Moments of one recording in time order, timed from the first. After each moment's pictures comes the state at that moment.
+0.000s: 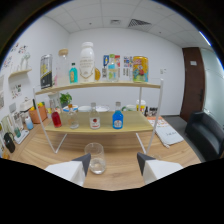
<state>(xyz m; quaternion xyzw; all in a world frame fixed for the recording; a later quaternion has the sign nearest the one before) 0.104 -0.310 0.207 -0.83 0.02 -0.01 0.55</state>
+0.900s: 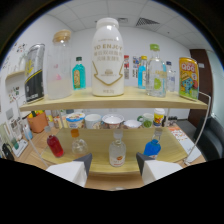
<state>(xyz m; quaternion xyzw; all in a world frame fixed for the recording) 0.033 -0.155 0.218 -0.83 0.00 0.01 0.56</state>
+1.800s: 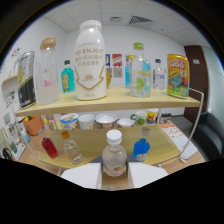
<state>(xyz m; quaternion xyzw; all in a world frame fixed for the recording) 0.058 -0.161 0.221 -0.83 0.03 0.00 0.55</state>
